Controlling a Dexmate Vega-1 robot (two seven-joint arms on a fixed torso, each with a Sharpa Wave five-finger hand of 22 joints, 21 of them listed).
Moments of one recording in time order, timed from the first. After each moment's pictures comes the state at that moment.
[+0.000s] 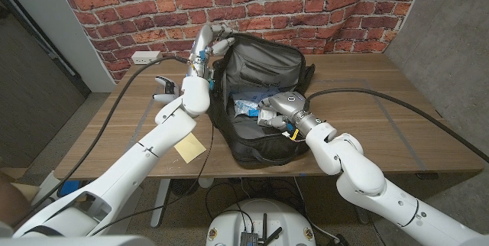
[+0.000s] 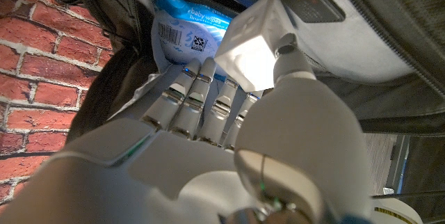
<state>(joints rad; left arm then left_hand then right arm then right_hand) 0.81 0.52 0.46 -1.88 0.19 0.12 0.57 1.04 0.05 0.42 -0.17 0.18 1.19 -0.10 0.23 0.20 1.26 -0.19 0.19 0.19 1.20 -0.25 0.19 0.17 0.82 -0.10 0.23 0.18 -1.10 -0.73 -0.67 -2.29 -1.14 -0.46 0.23 0.95 0.01 0.24 -0.15 0.20 0.56 -0.22 0.29 0.20 0.72 -0.17 0.18 0.42 0.48 -0.05 0.35 0.42 0.52 -0.05 0.20 0.17</state>
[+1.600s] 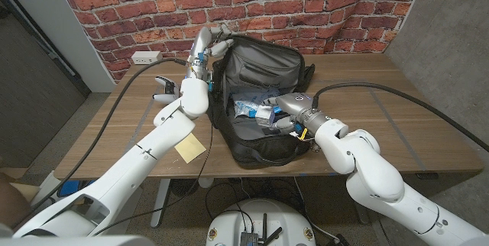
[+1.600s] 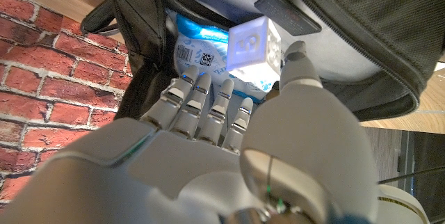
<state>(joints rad) 0.83 0.52 0.46 -1.88 0.18 0.11 0.56 1.04 0.05 0.42 -0.17 0.18 1.19 -0.10 0.22 0.20 1.26 -0.19 0.19 0.19 1.20 -0.25 0.19 0.17 0.82 -0.10 0.23 0.18 -1.18 -0.77 -0.58 -2.44 -1.14 -0.51 0.42 0.86 0.00 0.21 -0.13 0.18 0.33 -0.22 0.20 0.19 0.46 -0.09 0.18 0.36 0.32 -0.04 0.28 0.42 0.43 -0.01 0.19 0.17</state>
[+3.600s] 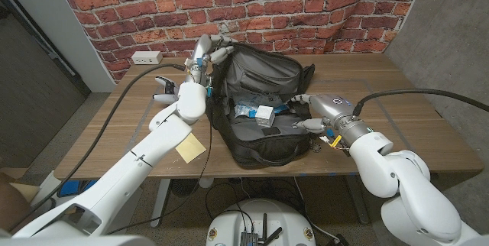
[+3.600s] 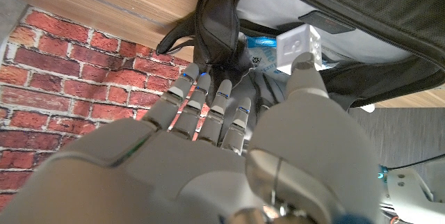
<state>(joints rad) 0.89 0.55 0.43 -1.97 0.08 0.19 0.52 1.04 0.05 0.42 -0.17 0.18 1.19 -0.10 0.22 0.20 1.26 -0.19 0.19 0.19 1.20 -0.25 0.19 0.17 0.82 -0.10 0.23 0.18 -1.52 -0.81 -0.31 -2.62 -1.10 -0.64 0.30 0.77 0.02 0.20 -0.12 0.18 0.34 -0.19 0.21 0.19 0.45 -0.07 0.20 0.33 0.33 -0.04 0.28 0.41 0.45 -0.01 0.20 0.17</state>
